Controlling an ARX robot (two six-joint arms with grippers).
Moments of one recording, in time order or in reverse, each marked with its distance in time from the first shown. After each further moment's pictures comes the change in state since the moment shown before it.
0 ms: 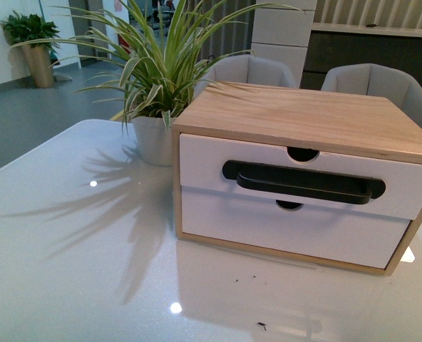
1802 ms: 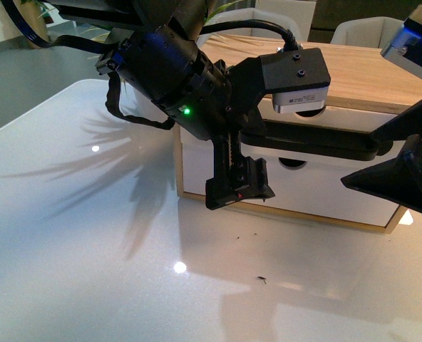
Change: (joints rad) left arm -0.341 1.437 1.410 -0.858 0.259 0.975; right arm 0.077 1.084 0.779 -0.325 -0.439 -0.781
